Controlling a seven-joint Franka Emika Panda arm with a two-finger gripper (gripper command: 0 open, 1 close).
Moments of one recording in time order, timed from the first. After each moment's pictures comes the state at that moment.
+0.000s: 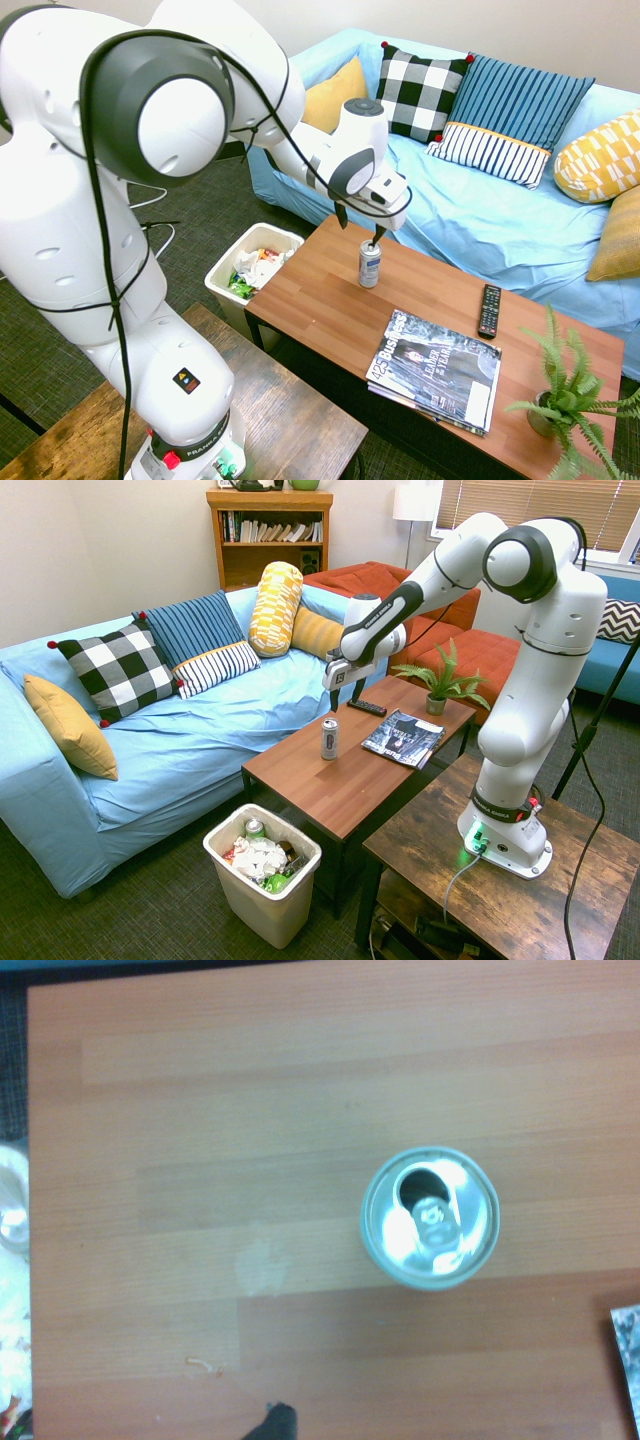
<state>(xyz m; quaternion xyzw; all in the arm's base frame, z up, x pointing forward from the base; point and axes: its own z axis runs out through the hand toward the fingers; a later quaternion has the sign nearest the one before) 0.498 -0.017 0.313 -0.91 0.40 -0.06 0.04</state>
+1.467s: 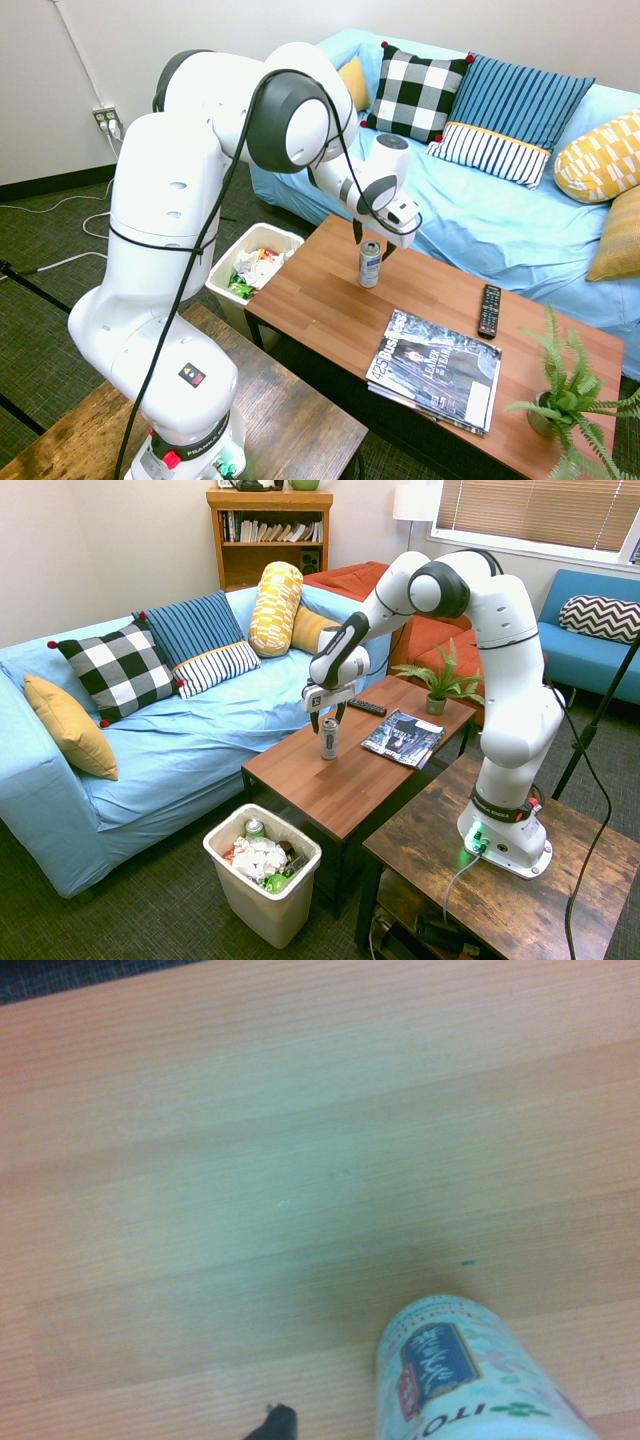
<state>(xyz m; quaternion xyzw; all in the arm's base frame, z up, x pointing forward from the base) 0.584 -0.019 0.194 -0.89 0.45 0.00 0.03</state>
